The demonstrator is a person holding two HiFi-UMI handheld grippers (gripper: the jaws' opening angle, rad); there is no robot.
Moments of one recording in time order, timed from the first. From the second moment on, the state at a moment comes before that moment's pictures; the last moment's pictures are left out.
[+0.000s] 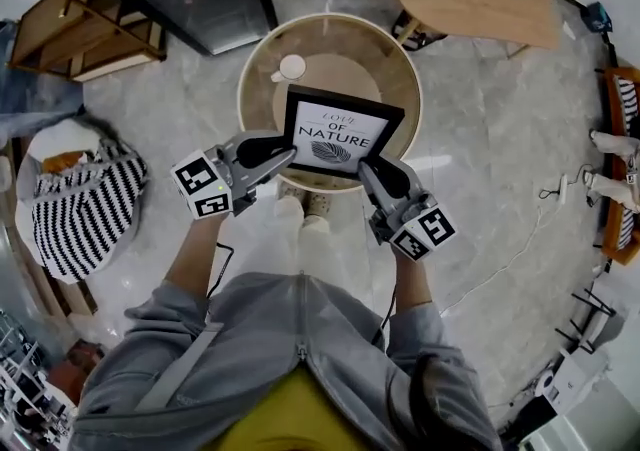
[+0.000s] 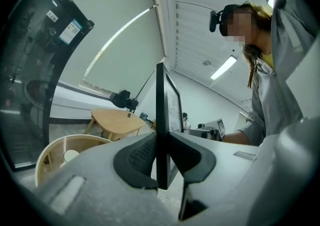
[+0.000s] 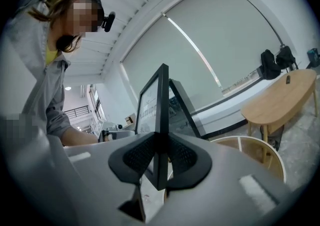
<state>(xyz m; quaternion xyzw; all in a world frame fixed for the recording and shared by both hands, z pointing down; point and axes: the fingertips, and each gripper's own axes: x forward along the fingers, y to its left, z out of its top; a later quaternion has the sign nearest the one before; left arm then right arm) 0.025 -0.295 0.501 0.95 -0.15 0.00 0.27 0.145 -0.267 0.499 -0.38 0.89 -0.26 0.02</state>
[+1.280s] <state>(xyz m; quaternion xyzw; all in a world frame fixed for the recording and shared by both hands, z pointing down) 0.003 -0.263 0.860 0.86 -0.19 0.07 0.46 0.125 -0.246 0.859 -0.36 0.81 -0.46 -0.06</state>
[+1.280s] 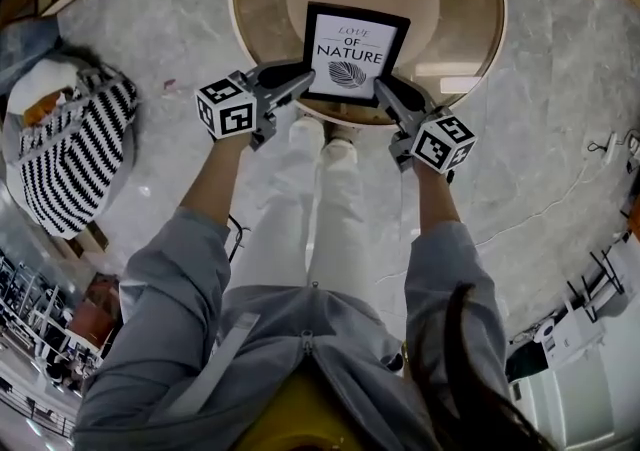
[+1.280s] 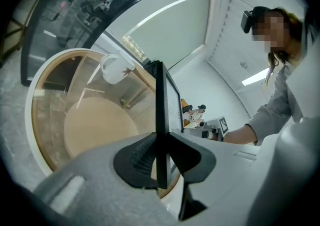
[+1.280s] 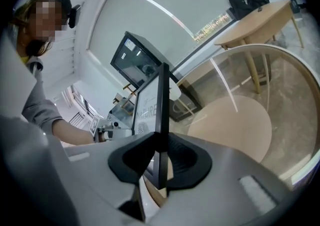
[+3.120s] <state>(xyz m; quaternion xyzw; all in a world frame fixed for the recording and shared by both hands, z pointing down) -0.012 -0.248 0.932 0.70 -0.37 0.22 0.57 0.144 -0.229 0.928 -0.52 0.62 -0.56 -0.16</state>
